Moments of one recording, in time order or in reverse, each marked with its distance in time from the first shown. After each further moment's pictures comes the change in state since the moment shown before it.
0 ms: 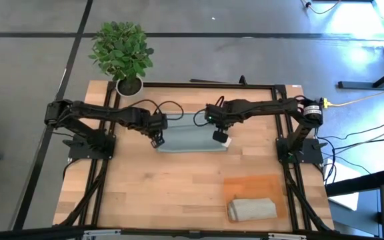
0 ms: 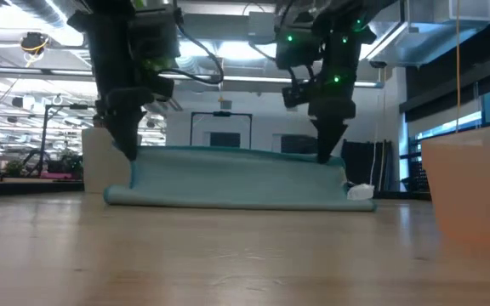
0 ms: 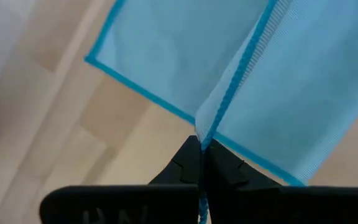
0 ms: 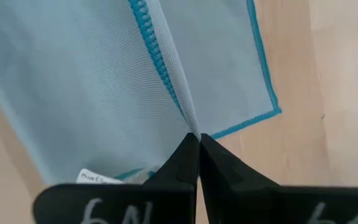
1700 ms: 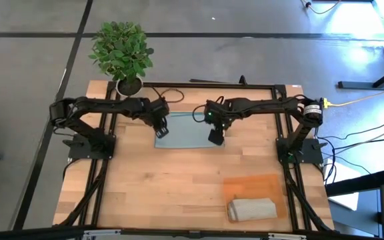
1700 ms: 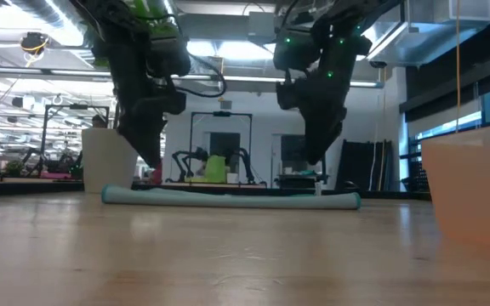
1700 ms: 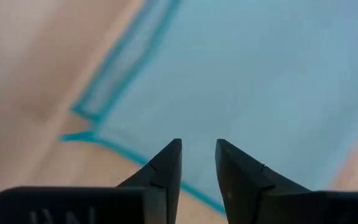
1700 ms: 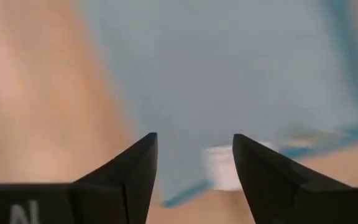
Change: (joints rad) left arm 0.229 0.055 -0.011 0.186 0.185 0.184; right arm -0.032 -0.001 -0.019 0.110 -0.302 0.087
